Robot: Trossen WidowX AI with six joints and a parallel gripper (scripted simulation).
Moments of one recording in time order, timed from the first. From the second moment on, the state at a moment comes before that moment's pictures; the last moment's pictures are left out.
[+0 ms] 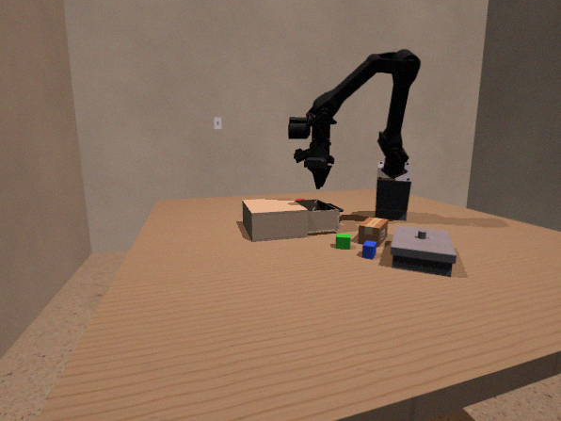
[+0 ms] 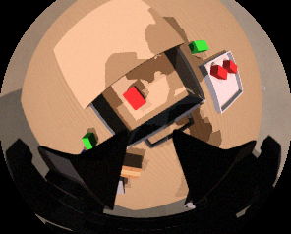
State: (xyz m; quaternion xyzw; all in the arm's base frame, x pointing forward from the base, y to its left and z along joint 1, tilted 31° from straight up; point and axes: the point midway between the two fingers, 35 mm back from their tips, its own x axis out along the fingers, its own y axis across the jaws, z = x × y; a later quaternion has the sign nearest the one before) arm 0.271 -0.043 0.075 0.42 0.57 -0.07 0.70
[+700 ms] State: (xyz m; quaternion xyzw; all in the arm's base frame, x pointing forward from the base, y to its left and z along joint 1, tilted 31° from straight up) arm 0.314 -0.030 0.062 0.17 0.55 0.12 0.81
